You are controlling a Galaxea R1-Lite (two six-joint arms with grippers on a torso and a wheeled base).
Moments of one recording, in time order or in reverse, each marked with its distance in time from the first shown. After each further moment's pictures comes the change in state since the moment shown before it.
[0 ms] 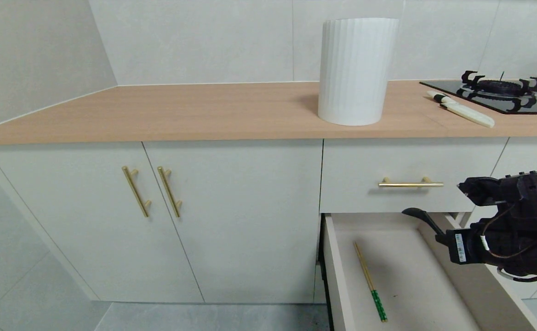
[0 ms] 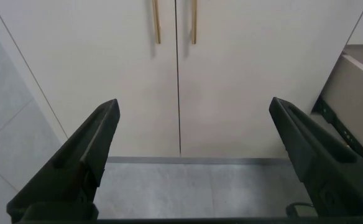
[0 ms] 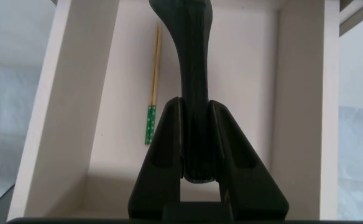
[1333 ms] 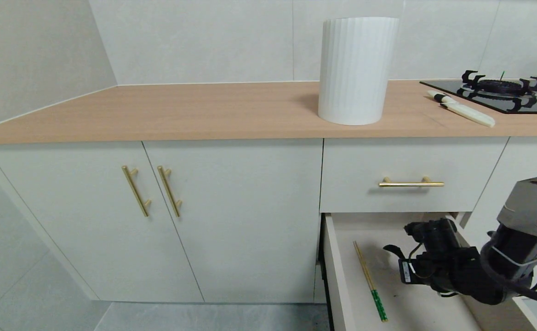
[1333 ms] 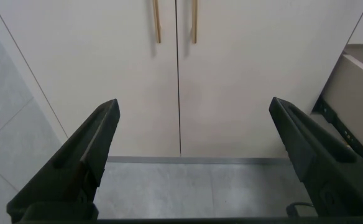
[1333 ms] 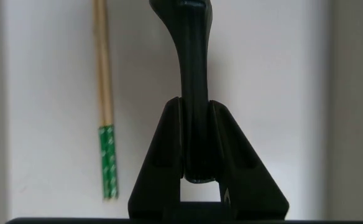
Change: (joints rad) left arm 0.000 0.000 0.000 0.000 0.000 0.001; right arm -0.026 0.669 -0.005 -0.482 -0.073 0.070
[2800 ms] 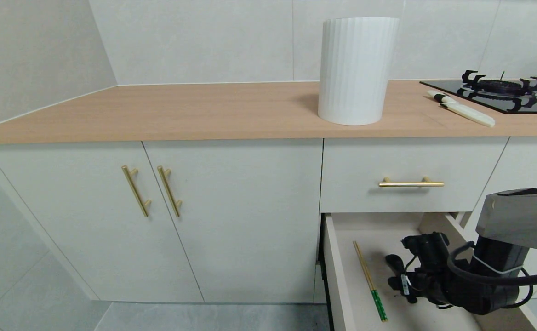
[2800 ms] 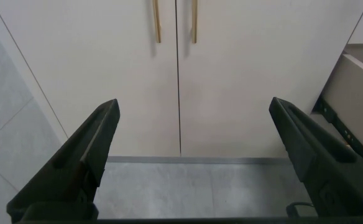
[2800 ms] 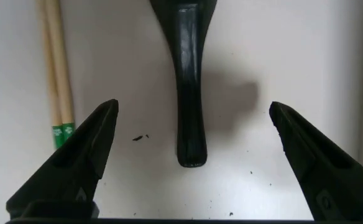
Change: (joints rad) left arm 0.000 0.000 0.000 0.000 0.000 0.000; right arm -0.002 0.106 0.021 -0.062 -0.033 0.006
